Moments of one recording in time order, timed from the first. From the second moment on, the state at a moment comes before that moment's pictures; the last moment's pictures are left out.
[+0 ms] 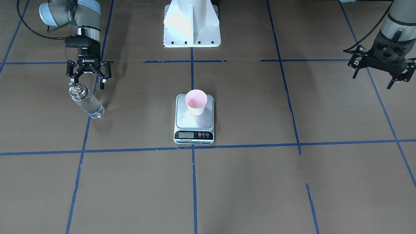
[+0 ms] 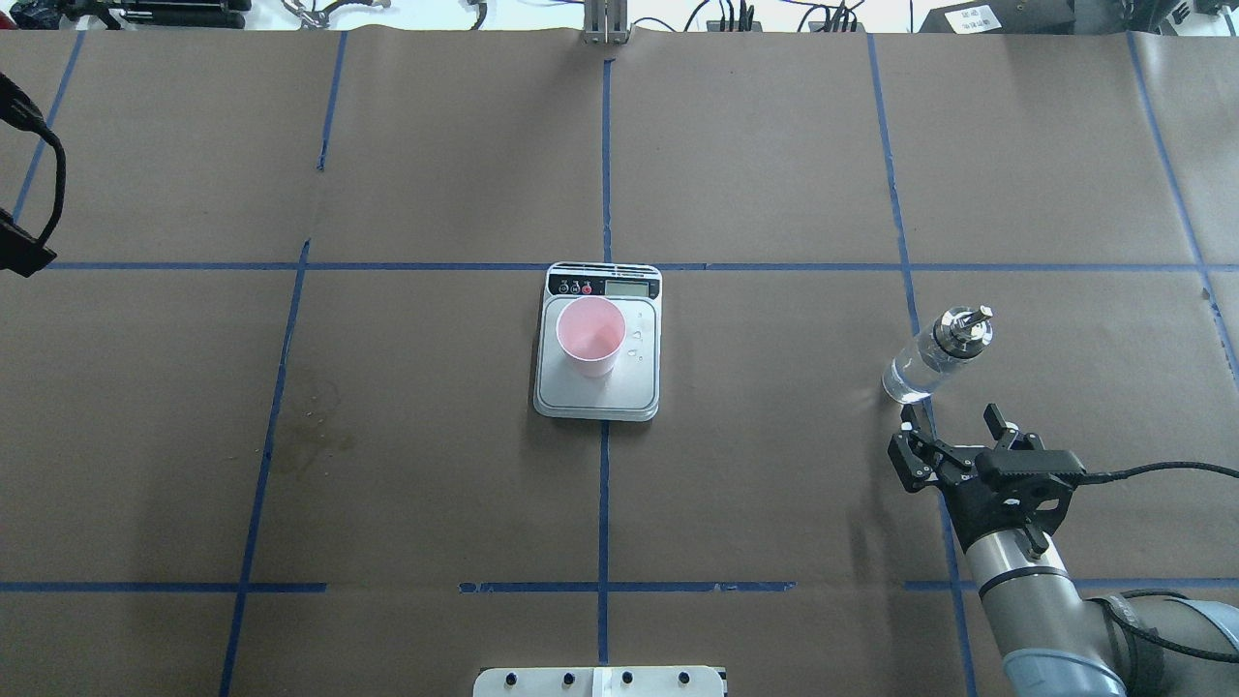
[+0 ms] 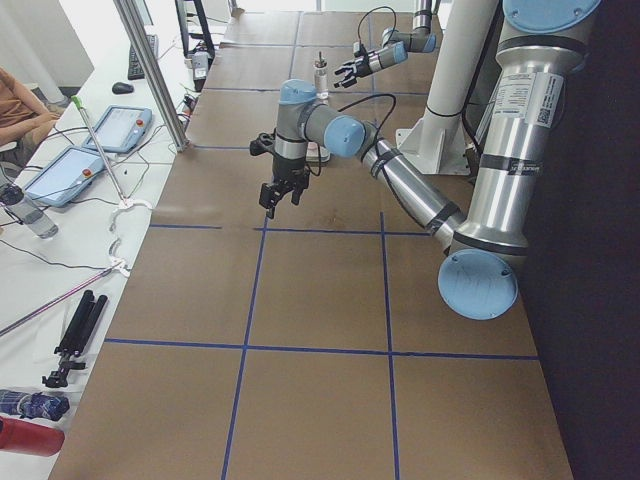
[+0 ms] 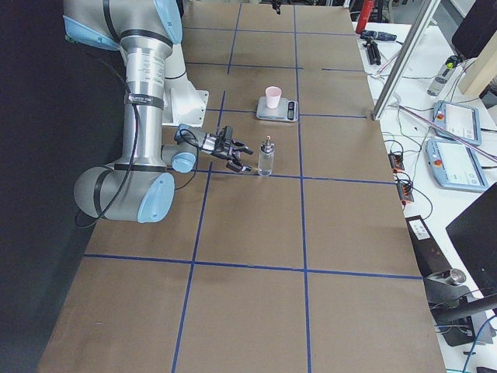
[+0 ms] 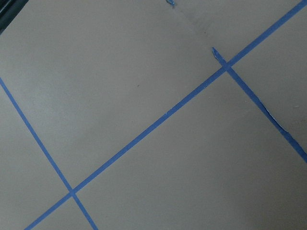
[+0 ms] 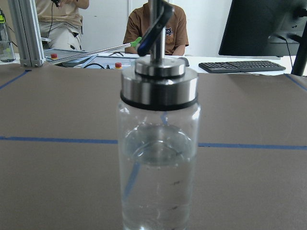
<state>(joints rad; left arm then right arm) -1.09 -1.72 -2.14 -1.31 -1.96 0.03 0.05 -1.74 1.89 -1.00 0.49 1.57</state>
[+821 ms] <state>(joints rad) -1.10 -1.73 -2.14 -1.31 -1.96 0.03 0.11 -1.67 1.82 -1.00 0.50 1.53</state>
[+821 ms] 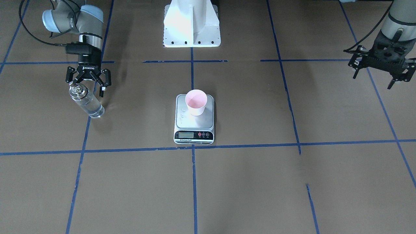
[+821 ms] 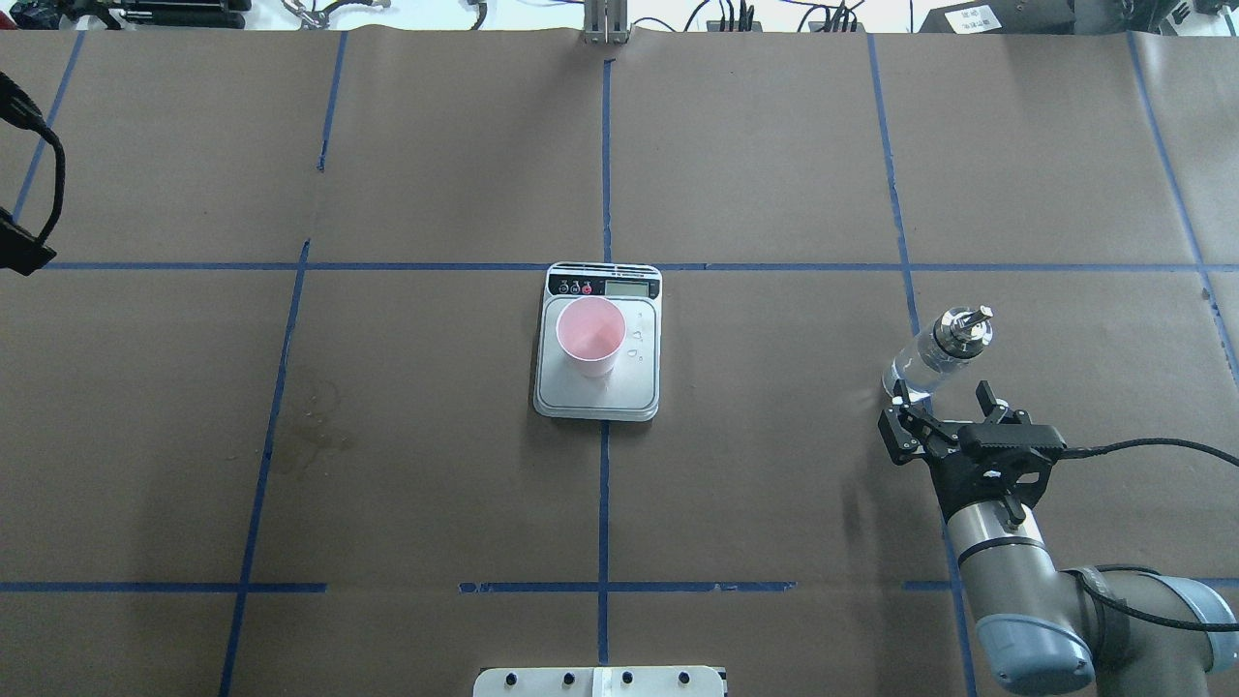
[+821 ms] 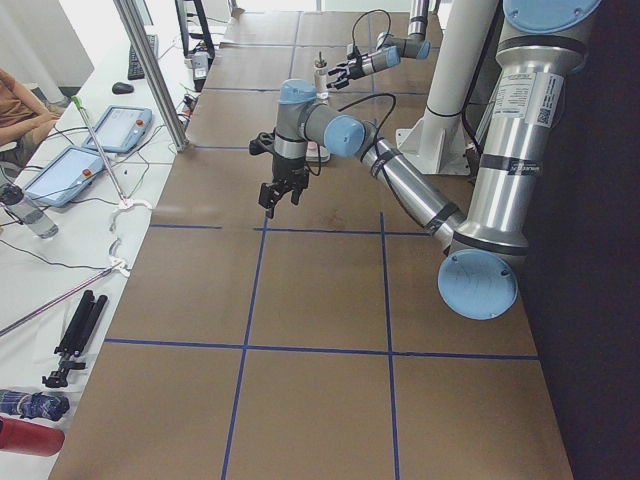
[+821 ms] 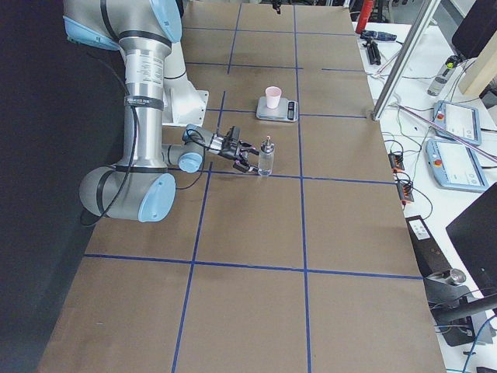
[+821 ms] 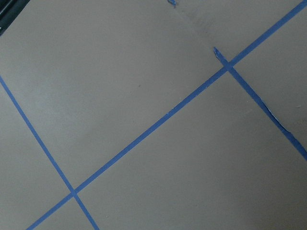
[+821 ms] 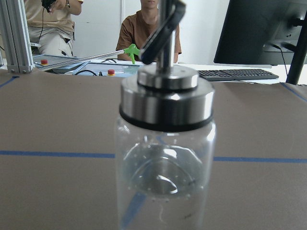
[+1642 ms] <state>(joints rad) -1.11 -1.74 -2.14 -1.31 -1.96 0.03 0.16 -1.65 1.81 -1.00 0.53 1.50</state>
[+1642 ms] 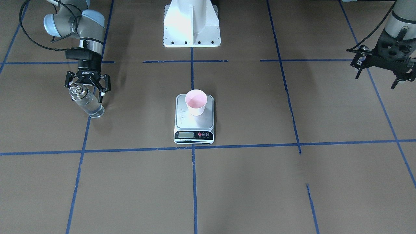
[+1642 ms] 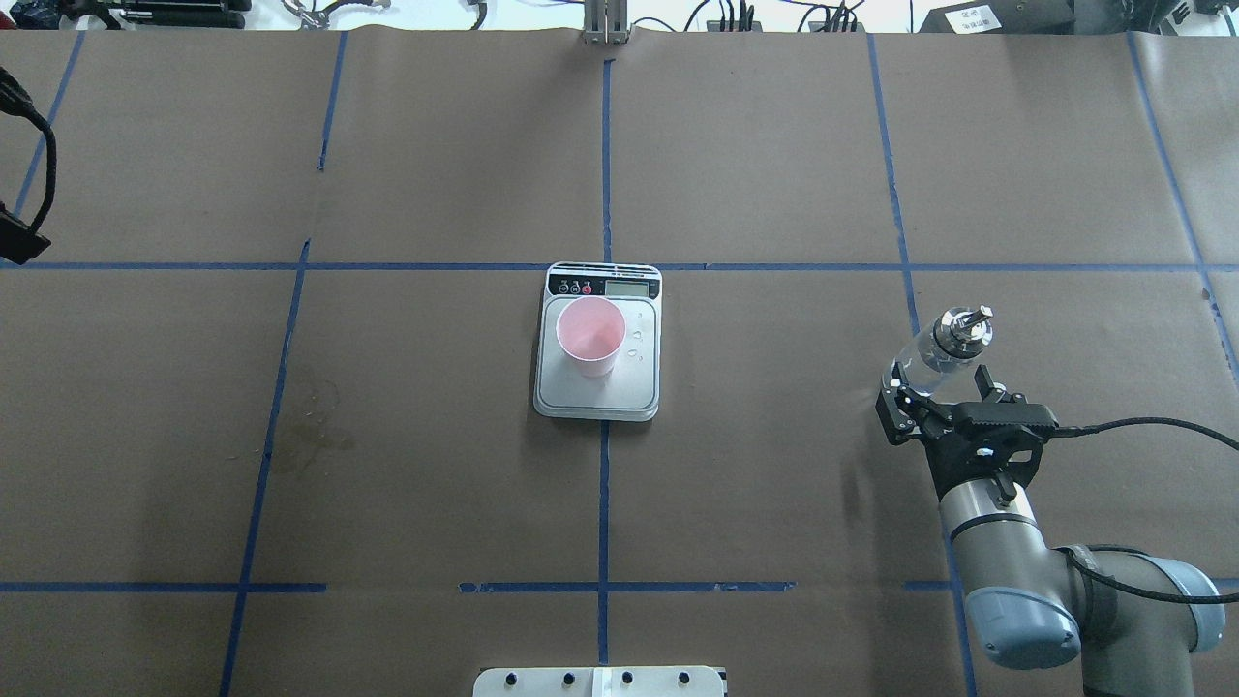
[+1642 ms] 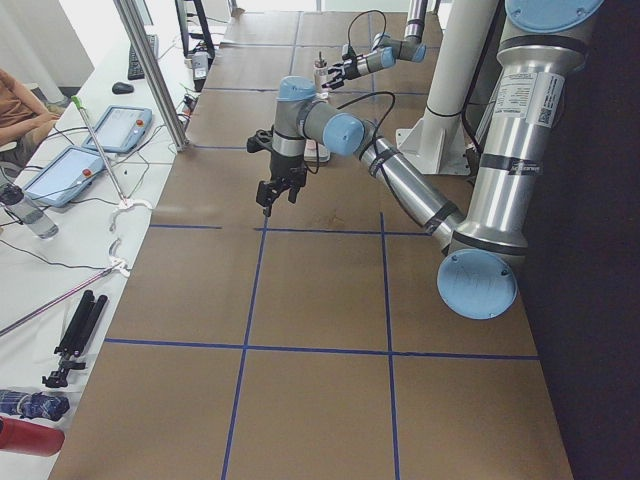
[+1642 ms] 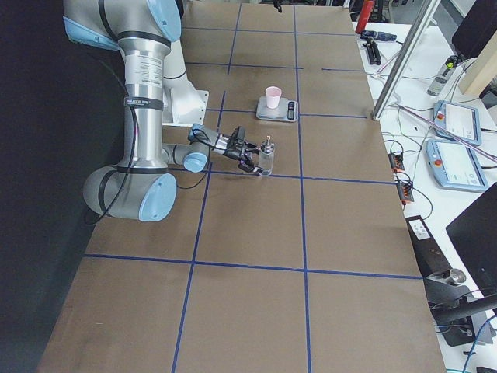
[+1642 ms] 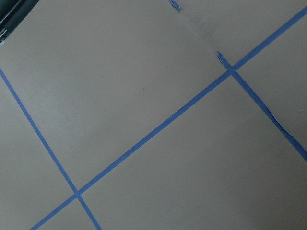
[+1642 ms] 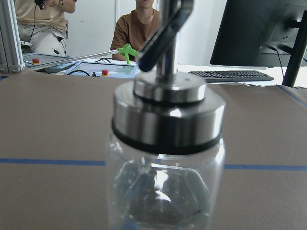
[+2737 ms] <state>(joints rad) -1.12 -1.74 -2.13 -1.31 -1.96 0.02 0.21 -1.62 1.80 -1.00 0.59 1.46</state>
